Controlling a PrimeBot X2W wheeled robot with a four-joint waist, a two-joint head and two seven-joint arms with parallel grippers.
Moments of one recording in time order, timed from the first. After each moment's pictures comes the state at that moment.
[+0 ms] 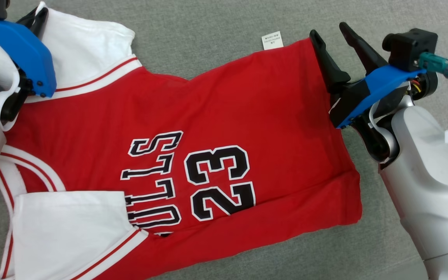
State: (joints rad) left arm -1.16 0.54 -0.88 0.86 -0.80 -0.13 0.11; right arm -0.83 -0.19 0.30 0.56 0.45 0.13 -0.04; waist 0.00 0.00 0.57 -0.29
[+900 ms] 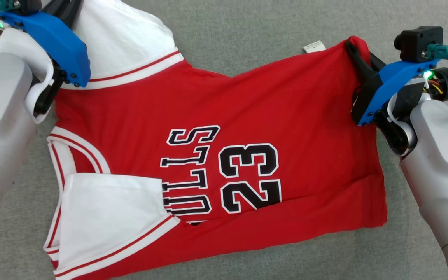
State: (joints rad) left arm -1.23 0.48 -1.04 0.87 -0.89 -0.13 -0.11; right arm -0.92 -0.26 0.34 0.76 0.47 0.13 0.05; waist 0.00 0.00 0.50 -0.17
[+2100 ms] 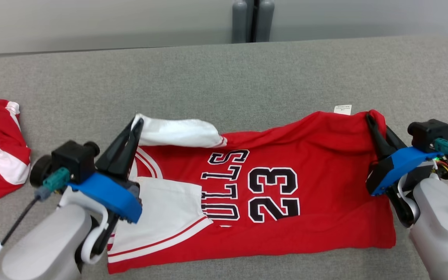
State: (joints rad) left arm -0.60 0.59 -0.89 0.25 -0.85 0.09 -0.26; right arm -0.65 -0.31 0.34 0.85 0.43 0.13 -0.26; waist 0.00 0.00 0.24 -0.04
